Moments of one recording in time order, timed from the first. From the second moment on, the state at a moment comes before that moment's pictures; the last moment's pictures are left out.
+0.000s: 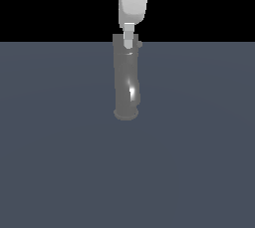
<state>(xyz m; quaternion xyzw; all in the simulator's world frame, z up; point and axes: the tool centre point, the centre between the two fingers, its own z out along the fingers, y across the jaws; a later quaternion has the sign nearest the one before) -0.068 -0.001 0.285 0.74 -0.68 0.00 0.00</state>
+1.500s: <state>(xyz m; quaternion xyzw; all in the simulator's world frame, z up) -0.023 -0.073 0.285 0.74 -0.68 0.00 0.00</state>
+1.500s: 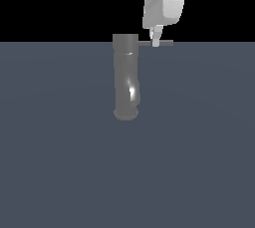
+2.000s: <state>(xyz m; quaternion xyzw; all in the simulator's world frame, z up) -0.002 -0.084 0.285 0.74 -0.68 0.00 0.00</state>
